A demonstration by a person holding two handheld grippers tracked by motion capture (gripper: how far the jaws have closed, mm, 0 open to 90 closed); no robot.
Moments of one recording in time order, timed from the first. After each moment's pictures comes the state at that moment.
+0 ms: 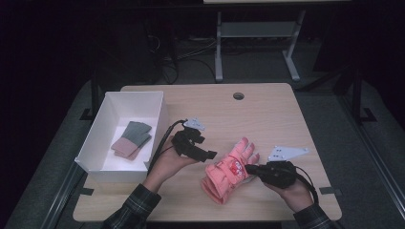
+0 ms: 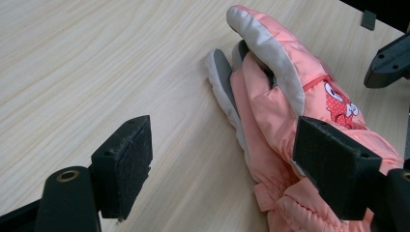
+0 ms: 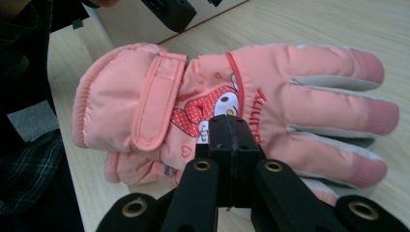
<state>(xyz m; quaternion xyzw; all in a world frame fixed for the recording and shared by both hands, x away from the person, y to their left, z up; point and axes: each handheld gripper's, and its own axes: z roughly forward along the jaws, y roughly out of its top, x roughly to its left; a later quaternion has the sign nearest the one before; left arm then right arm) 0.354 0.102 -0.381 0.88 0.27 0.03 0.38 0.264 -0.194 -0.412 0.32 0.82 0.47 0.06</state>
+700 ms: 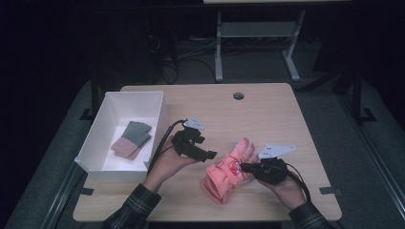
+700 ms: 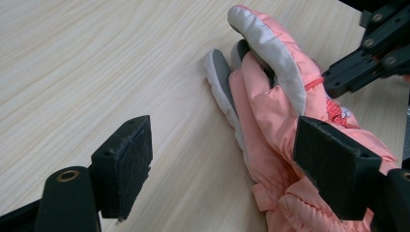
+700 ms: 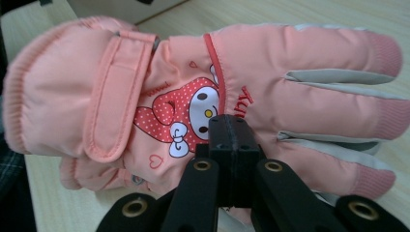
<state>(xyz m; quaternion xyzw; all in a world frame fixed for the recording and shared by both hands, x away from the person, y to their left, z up) 0.353 0.100 -0.382 0.88 0.28 0.02 0.38 0.282 -0.180 -0.431 0.33 0.84 0.43 0.08</state>
